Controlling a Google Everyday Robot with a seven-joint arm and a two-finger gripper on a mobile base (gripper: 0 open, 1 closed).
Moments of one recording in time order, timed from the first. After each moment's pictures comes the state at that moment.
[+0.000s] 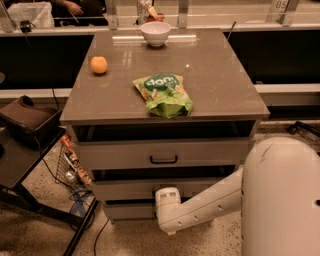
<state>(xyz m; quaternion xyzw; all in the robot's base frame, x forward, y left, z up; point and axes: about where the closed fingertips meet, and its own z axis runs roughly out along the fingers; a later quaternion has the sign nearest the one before) 0.490 -0.034 0.336 -0.78 0.61 -0.11 0.10</state>
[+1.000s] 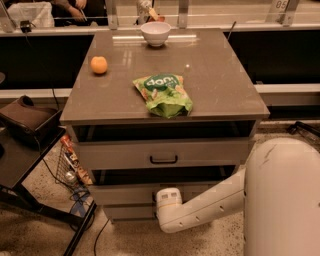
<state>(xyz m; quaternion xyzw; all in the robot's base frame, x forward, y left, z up) 0.487 -0.036 0.336 -0.78 0.61 -0.11 0.10</state>
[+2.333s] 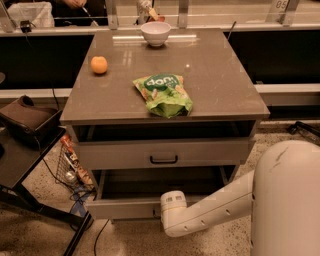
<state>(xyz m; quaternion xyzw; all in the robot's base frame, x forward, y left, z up) 0.475 -0.050 0.340 -0.77 0.62 -0.11 0.10</state>
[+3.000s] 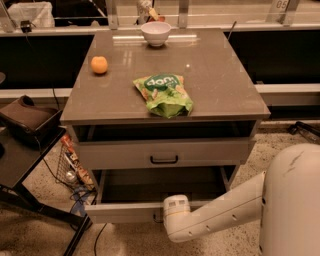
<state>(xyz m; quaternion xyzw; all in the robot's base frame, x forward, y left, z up) 0.458 -0.061 0.346 -0.76 0.63 -0.11 0.09</state>
